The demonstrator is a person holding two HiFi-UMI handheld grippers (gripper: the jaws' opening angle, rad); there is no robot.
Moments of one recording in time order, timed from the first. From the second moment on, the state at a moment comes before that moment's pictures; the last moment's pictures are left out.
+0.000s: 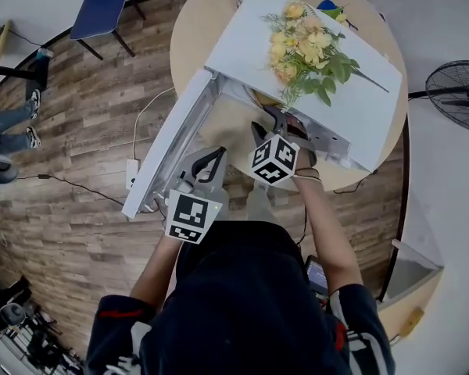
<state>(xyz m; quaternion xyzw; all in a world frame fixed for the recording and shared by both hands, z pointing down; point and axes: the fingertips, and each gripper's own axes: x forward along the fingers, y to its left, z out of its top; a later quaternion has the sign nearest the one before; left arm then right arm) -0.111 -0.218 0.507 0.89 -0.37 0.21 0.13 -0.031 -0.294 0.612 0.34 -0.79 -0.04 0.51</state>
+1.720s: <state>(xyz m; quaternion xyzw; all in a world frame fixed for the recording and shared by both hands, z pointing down) -0.128 -0.223 0.500 0.89 -0.39 0.22 0.11 -0.018 -0.321 0.652 0.29 -0.74 -0.05 0.60</state>
